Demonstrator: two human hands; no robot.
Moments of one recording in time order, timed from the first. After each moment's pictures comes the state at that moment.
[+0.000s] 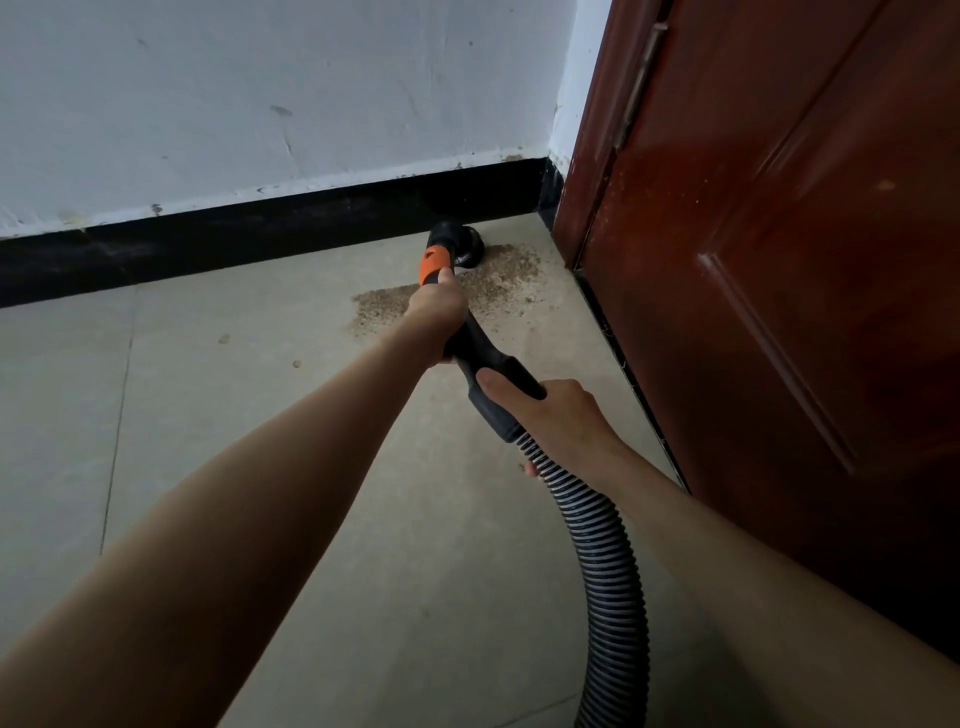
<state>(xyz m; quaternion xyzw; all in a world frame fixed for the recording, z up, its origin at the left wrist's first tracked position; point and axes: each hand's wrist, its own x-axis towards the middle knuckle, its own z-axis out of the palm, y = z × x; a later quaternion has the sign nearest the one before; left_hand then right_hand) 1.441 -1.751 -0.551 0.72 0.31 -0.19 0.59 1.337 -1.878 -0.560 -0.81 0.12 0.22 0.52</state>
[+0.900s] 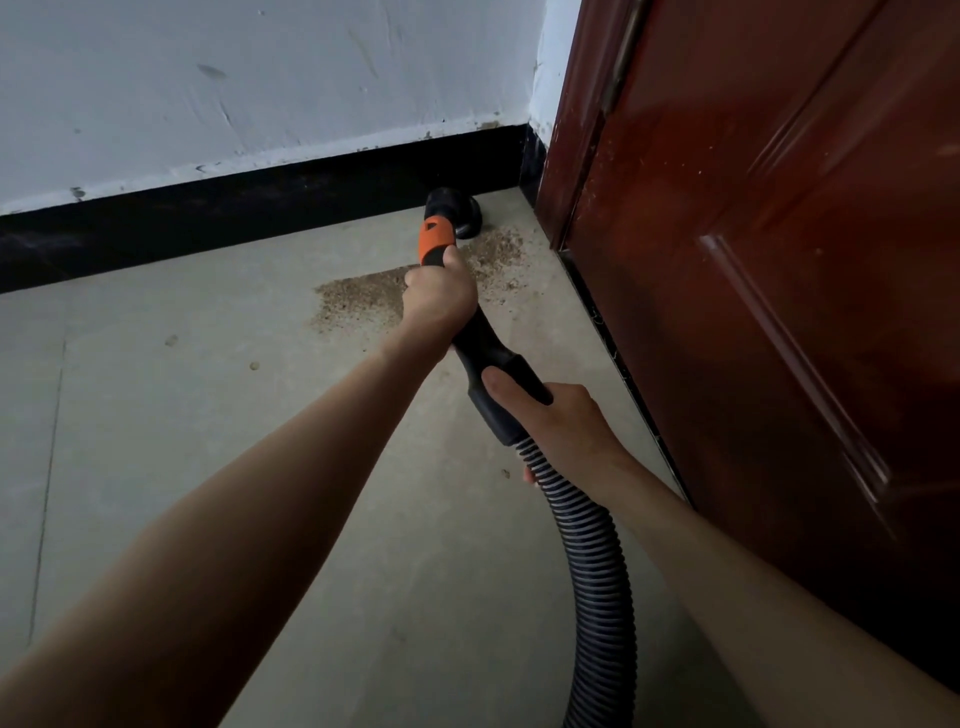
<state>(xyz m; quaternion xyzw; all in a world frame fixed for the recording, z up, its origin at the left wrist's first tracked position) 1.467 -1.778 -0.573 0.80 0.27 -0.16 0.51 1.346 -1.896 -0.581 -0.78 0.14 0.21 0.58</state>
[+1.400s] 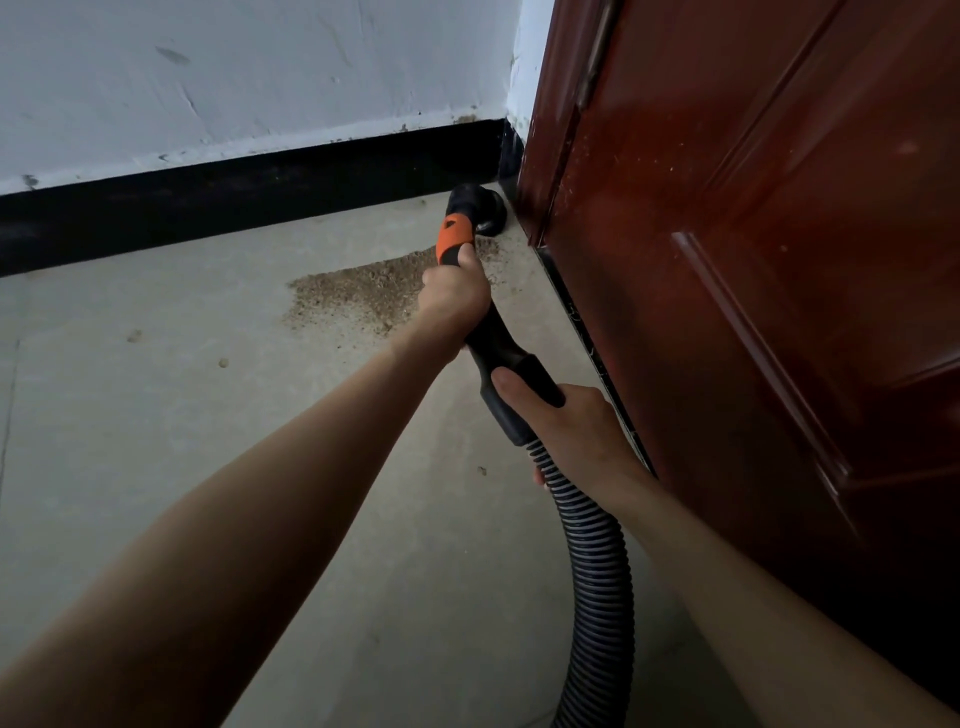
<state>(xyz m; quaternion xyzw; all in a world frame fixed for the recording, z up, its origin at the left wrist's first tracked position) 1.463 -1.809 -0.574 0.79 0.25 -0.19 0.53 1.336 -1.918 -0.578 -0.79 0.17 0.17 0.56</state>
